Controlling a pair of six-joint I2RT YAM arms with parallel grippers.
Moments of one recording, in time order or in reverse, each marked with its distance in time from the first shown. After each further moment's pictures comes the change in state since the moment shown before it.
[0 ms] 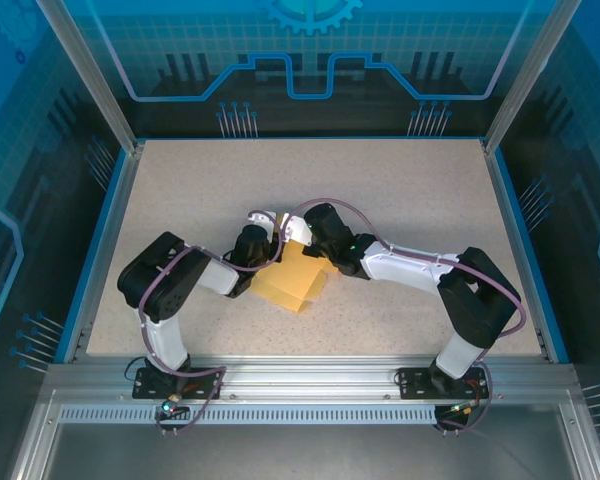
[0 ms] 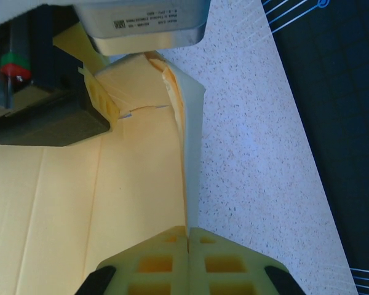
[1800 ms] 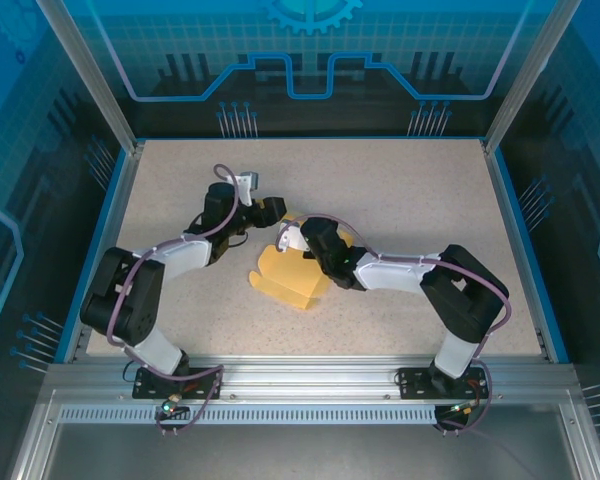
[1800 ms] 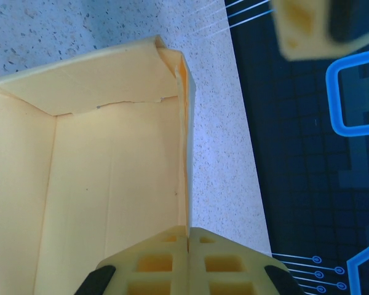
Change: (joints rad) left arm 0.214 -0.216 0.219 -0.399 0.562 -0.286; right arm 0.045 0.063 -0.091 0.263 0.215 -0.217
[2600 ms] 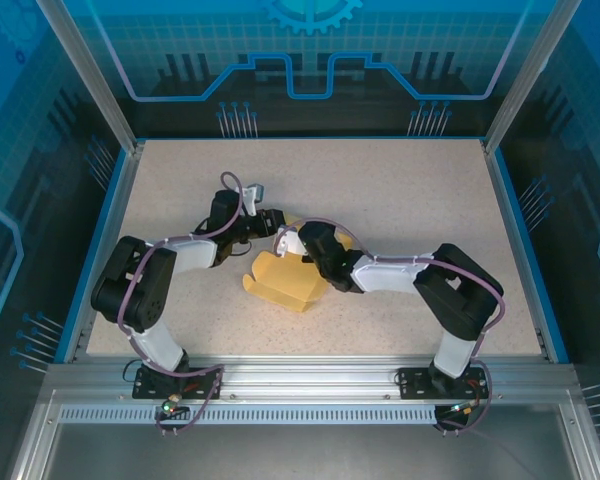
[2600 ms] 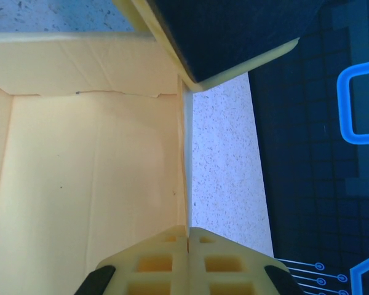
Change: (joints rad) left arm 0.000 0.083 -0.041 0.036 0.094 -0.080; right arm 0.014 0.032 -0.015 0.035 0.003 -0.025
